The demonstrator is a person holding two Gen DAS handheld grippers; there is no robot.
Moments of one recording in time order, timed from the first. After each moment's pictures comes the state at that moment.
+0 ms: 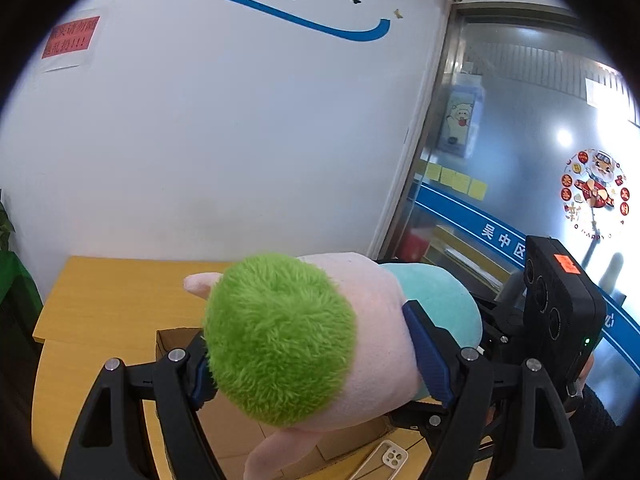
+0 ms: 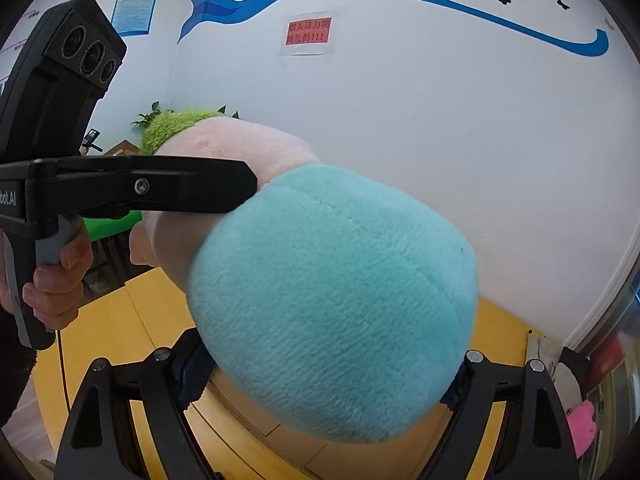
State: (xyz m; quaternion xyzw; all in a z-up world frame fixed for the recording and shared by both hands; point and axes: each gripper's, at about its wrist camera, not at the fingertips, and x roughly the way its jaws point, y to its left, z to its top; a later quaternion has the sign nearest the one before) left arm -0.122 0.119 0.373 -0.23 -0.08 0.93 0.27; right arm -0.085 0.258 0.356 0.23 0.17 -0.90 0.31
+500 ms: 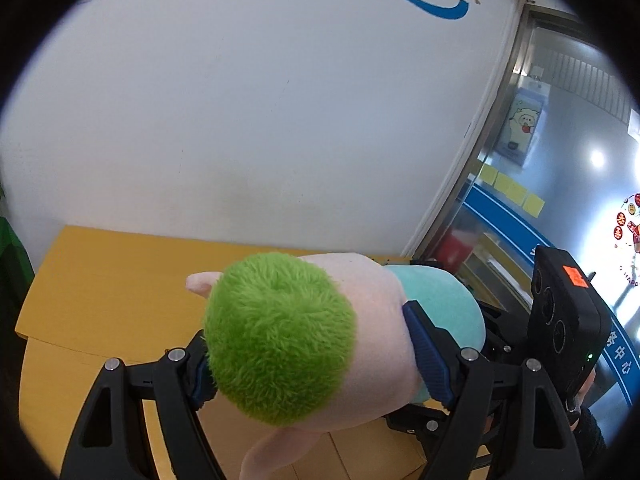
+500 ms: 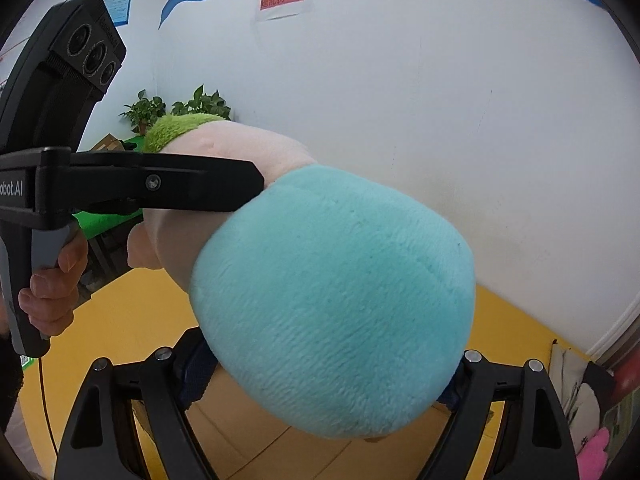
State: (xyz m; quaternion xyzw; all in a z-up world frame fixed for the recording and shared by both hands) left arm -0.287 0.090 0.319 -0.30 -0.12 0.92 0.24; right arm -0.240 0.231 0.303 0.29 0.16 -0.89 0.33
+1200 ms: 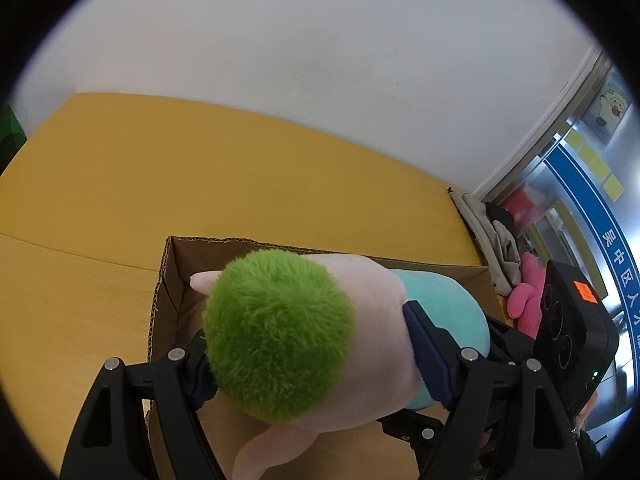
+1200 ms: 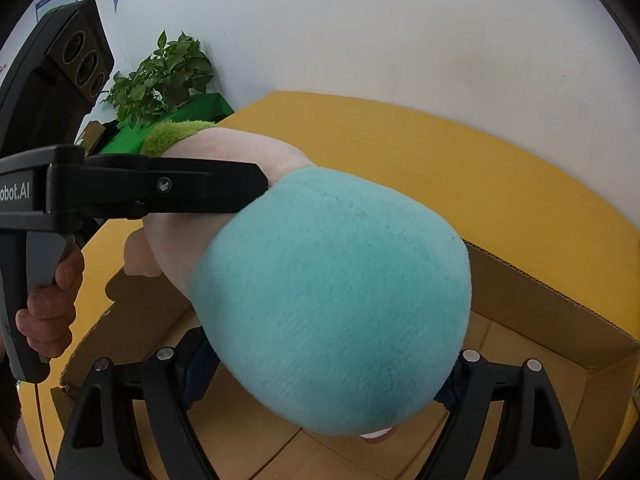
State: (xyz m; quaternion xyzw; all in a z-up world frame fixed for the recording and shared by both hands) left arm -0.369 0.088 0.128 -0.43 -0.17 0.87 0.14; right arm -0.343 0.196 0.103 0.42 0.08 -0.84 0.33
